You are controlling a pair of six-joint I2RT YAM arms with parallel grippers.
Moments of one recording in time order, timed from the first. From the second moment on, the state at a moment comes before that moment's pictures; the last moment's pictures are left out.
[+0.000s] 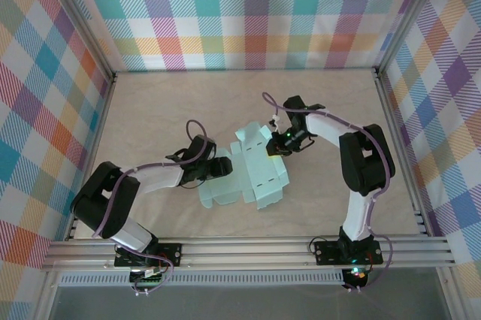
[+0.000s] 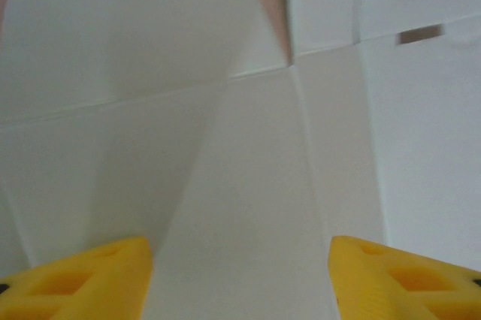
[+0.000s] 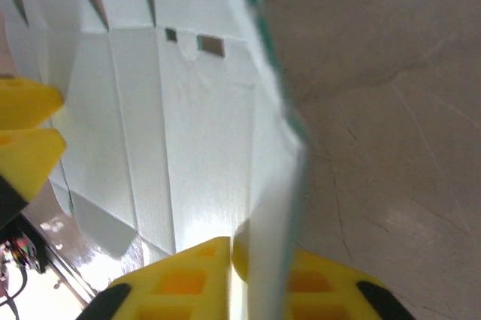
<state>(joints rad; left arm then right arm) -0.58 1.54 0.68 -0.08 0.14 -0.74 0.39 1.90 1.29 -0.78 -0.58 0.15</state>
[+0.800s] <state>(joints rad) -0.59 1.55 0.64 0.05 0.04 -0.87 0.35 1.56 0.86 -0.35 -0.50 0.40</state>
